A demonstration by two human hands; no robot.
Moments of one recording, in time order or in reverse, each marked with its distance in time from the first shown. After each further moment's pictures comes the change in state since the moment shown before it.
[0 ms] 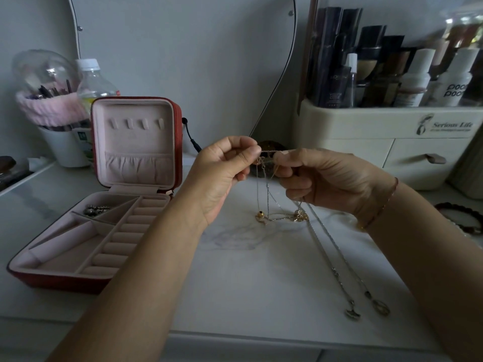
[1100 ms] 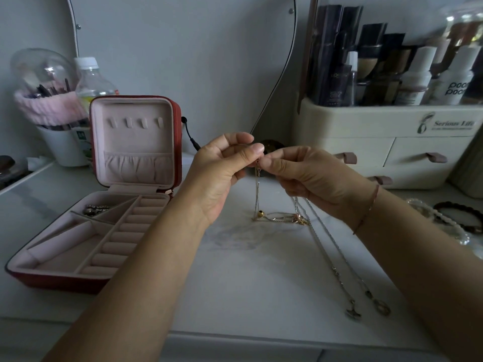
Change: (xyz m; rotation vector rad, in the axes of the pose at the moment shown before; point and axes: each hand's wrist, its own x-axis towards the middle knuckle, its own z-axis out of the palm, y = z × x) left_hand -0.003 0.004 0.006 -0.071 0.008 -0.023; right_hand 0.005 0.009 0.013 -0.266 0.183 -0.141
